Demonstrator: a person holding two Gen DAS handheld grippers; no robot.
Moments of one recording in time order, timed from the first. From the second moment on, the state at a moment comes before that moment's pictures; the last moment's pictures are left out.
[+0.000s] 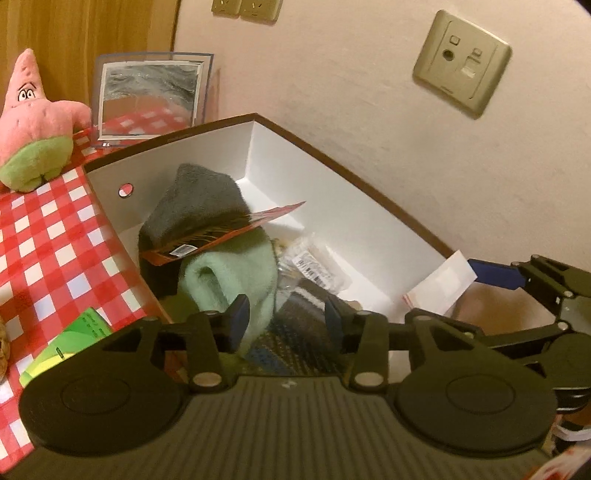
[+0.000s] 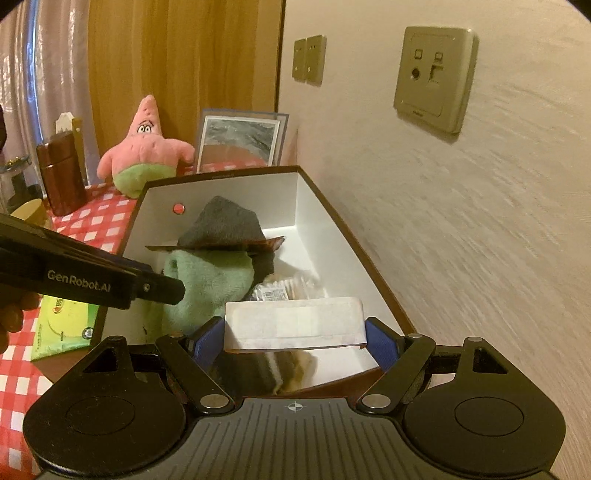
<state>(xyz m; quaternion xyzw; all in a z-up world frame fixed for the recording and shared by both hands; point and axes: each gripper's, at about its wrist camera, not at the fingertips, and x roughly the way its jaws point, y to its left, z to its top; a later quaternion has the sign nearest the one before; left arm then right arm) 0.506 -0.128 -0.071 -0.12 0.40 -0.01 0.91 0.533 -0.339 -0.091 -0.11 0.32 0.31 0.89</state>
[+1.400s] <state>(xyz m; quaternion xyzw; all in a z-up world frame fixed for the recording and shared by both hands) 0.476 -0.134 -0.045 -0.06 0.39 -0.01 0.92 0.535 -0.353 -0.092 -0.05 0.33 0.31 0.89</state>
